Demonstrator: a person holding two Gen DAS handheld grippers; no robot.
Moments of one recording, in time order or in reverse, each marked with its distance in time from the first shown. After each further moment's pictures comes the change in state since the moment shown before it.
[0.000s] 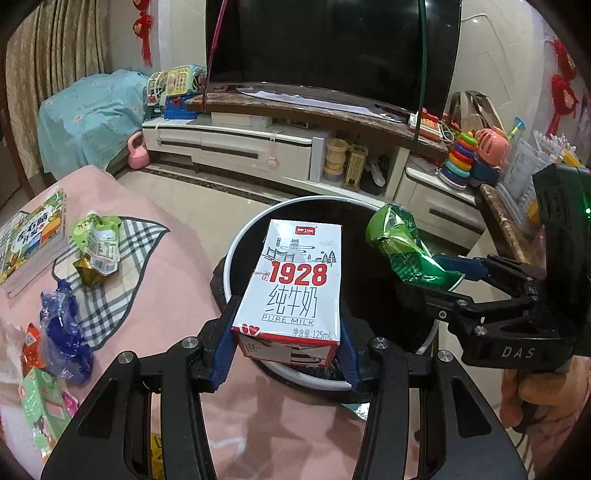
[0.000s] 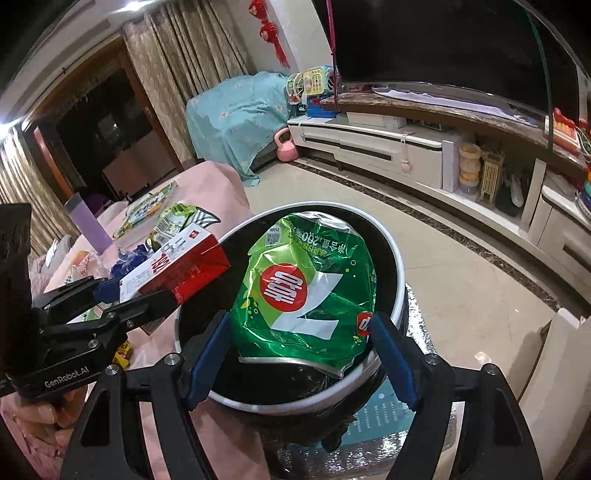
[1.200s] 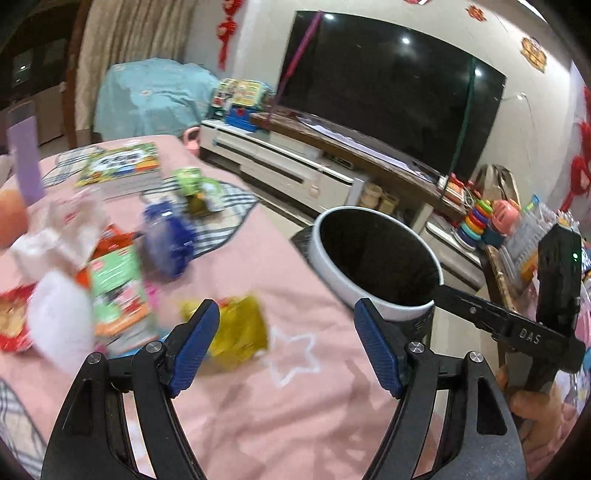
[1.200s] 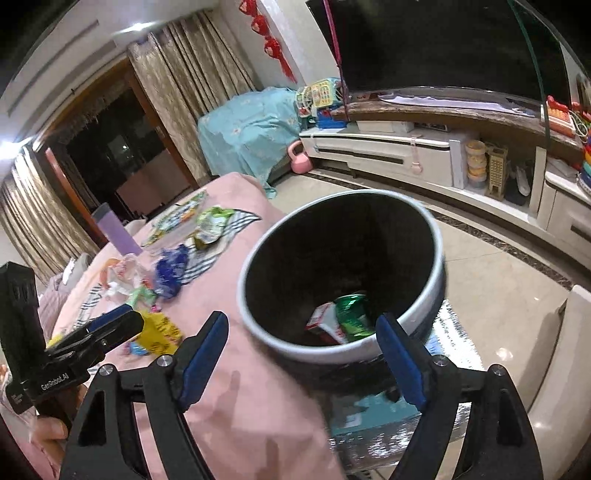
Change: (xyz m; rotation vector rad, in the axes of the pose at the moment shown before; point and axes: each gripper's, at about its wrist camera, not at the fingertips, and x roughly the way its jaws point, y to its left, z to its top) left arm -0.105 0.072 -0.095 -0.281 -0.155 0.048; right arm -0.037 0.049 -0.041 0.076 -0.077 0.094
